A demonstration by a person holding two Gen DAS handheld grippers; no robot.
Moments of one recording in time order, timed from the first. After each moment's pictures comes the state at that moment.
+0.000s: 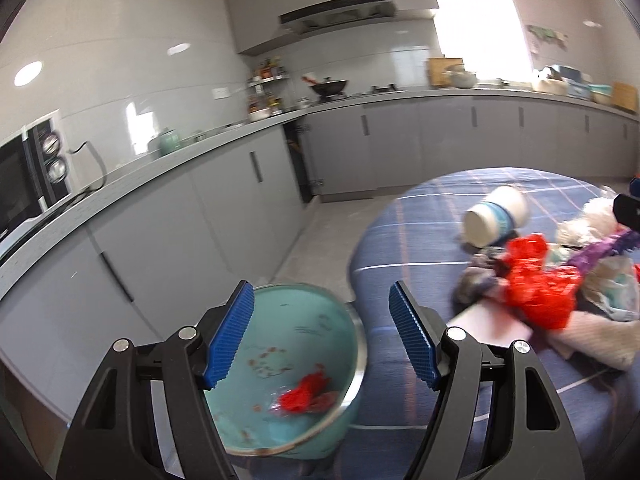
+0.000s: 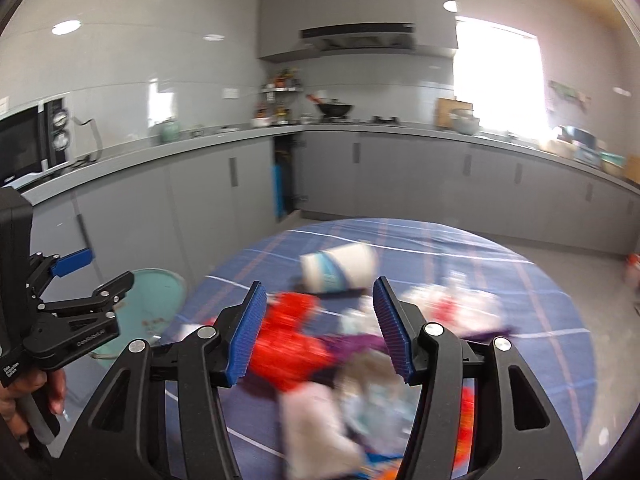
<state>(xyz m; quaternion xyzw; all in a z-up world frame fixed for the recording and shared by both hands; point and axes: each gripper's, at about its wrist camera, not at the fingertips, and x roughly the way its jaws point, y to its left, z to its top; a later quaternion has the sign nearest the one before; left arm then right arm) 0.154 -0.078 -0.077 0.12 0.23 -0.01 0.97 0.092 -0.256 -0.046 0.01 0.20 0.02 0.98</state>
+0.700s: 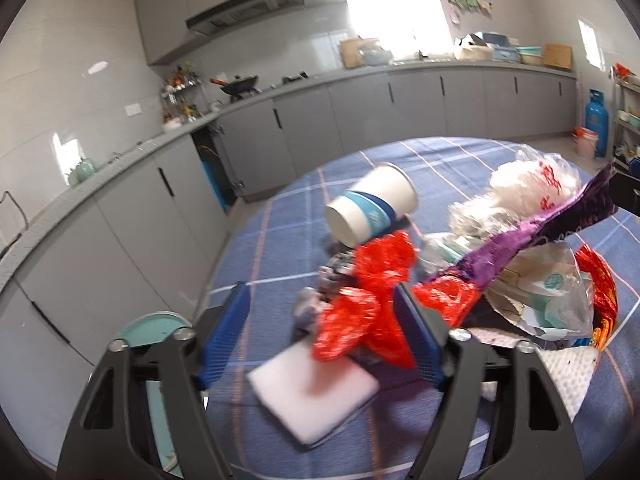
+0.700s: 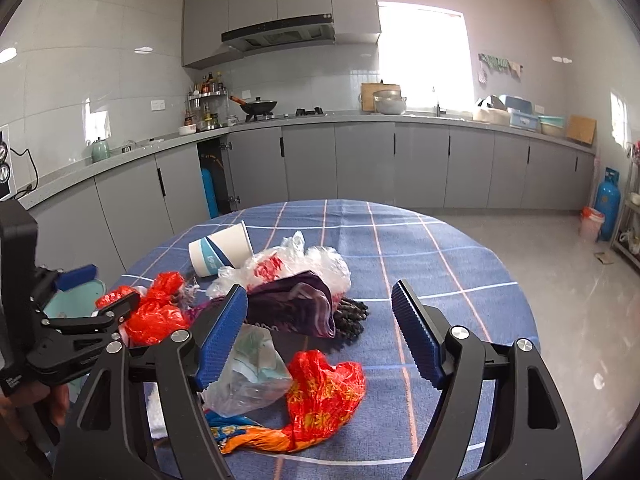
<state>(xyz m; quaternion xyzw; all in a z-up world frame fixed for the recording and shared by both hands) 0.180 -0.190 -0.107 0.17 0.26 -0.14 0.94 0.074 -0.343 -0.072 0.06 0.21 -0.08 0.97</state>
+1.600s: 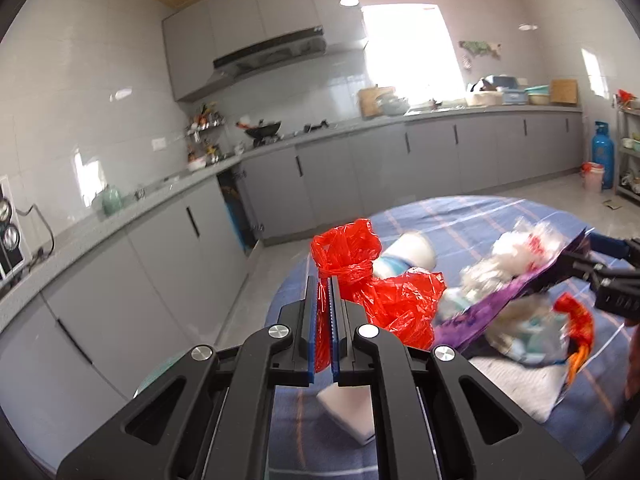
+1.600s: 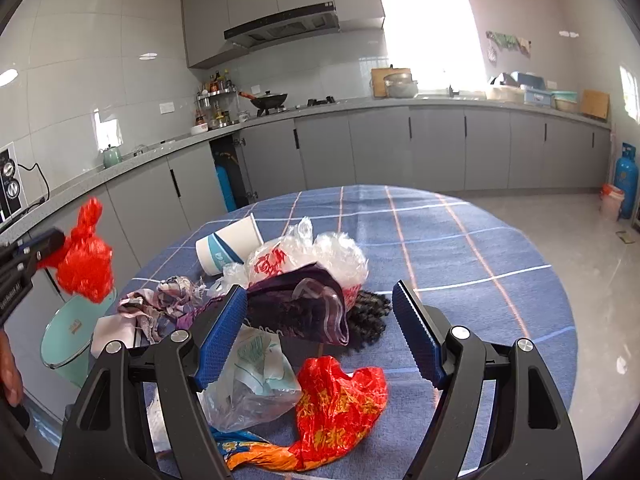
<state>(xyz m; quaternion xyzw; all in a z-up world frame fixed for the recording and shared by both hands) 0.142 -0.144 -0.052 0.15 0.18 -0.12 0.97 0.096 -0.354 -0.085 0.10 0.23 -0.04 0.97</state>
